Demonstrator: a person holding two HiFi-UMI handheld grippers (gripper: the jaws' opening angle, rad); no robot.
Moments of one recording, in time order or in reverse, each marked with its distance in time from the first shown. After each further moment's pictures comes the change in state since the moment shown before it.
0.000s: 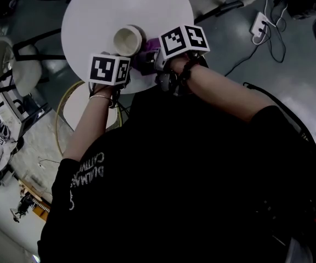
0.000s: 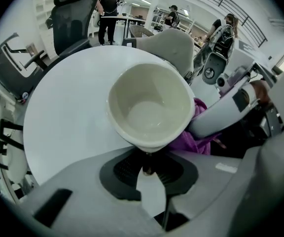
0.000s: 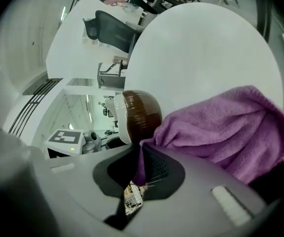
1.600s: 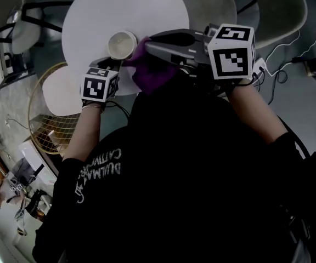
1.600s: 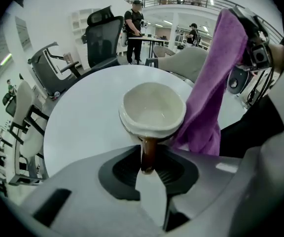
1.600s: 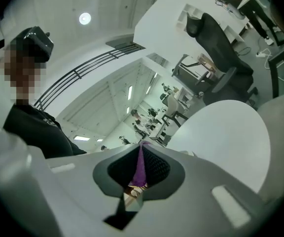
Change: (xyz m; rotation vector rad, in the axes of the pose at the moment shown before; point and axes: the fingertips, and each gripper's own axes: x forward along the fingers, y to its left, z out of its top) left arm -0.001 -0.025 0.030 -0.196 -0.218 0.251; right arm -0.170 0.119 0.076 -0.828 0.184 0.480
